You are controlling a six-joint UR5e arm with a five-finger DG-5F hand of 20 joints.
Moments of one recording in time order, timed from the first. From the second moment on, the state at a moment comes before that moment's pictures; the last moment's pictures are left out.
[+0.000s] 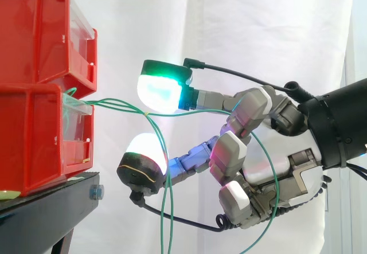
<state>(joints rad) 0.15 -2.44 -0.80 -3.40 -1.24 0.44</state>
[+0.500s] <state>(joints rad) 0.20 -2.44 -0.84 -3.36 -1.18 0.45</state>
